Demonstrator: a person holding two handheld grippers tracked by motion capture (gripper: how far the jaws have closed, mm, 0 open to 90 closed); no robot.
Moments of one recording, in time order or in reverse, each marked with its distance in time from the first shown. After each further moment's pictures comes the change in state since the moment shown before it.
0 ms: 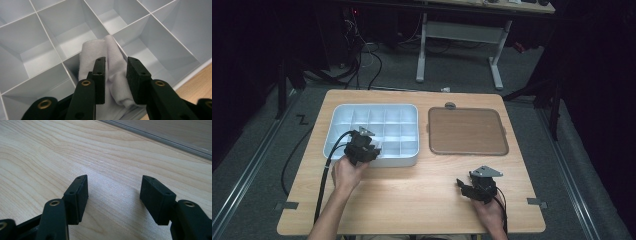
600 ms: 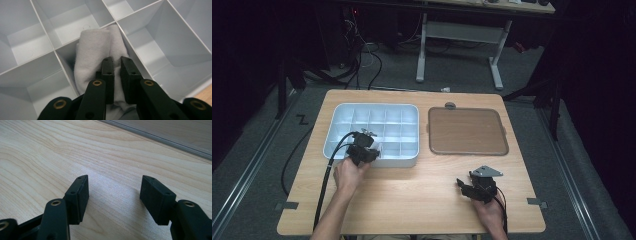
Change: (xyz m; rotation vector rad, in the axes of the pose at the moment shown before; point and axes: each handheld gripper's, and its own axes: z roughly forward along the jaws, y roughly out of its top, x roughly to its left) left arm 0.004 -0.007 0.014 0.078 0.054 -0.034; right arm 0.000 0.000 0.000 0.000 0.004 0.006
